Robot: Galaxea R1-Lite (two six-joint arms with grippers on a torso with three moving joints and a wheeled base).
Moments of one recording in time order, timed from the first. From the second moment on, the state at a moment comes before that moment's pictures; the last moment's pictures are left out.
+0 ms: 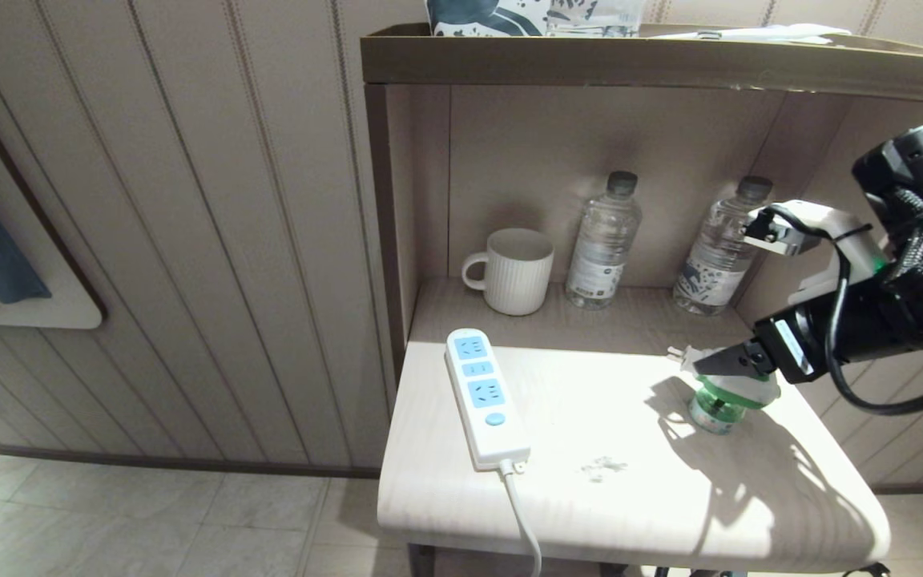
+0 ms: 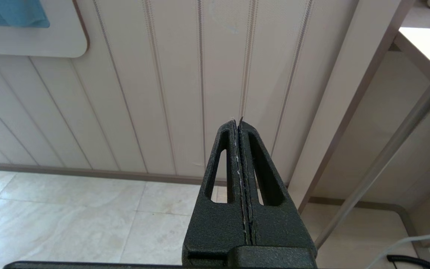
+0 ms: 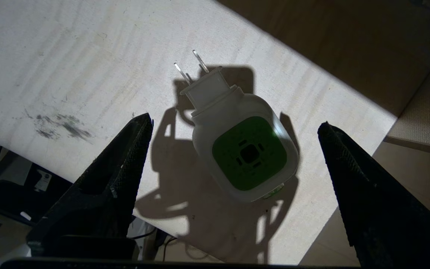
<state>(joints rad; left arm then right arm) 0.00 0.00 0.00 -0.03 0.00 0.00 0.18 1.54 -1.36 0.63 0.11 -0.21</state>
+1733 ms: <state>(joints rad) 0.00 0.00 0.00 -0.03 0.00 0.00 0.18 1.64 -1.37 0.51 -0.05 -0.22</state>
